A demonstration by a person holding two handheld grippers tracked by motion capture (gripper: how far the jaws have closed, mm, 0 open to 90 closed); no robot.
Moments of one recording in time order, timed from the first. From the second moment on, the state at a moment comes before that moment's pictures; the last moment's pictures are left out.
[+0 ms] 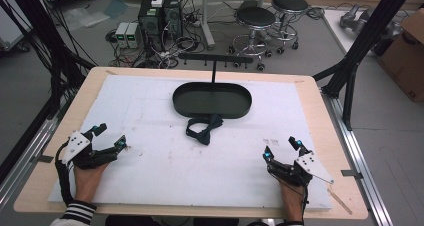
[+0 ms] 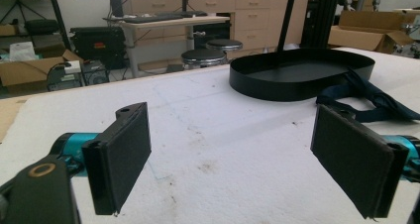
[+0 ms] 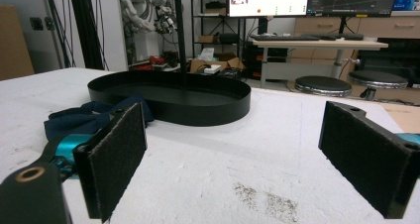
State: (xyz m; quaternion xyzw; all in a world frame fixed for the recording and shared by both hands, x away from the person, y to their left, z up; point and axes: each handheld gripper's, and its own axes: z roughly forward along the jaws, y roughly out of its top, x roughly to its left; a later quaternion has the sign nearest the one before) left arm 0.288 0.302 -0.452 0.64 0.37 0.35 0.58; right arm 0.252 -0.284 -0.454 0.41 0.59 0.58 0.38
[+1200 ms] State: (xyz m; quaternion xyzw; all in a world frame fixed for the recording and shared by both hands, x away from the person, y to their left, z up) left arm 0.291 0.298 -0.428 0.66 0.39 0.33 0.56; right arm 0.252 -0.284 -0.454 0.41 0.59 0.58 0.38
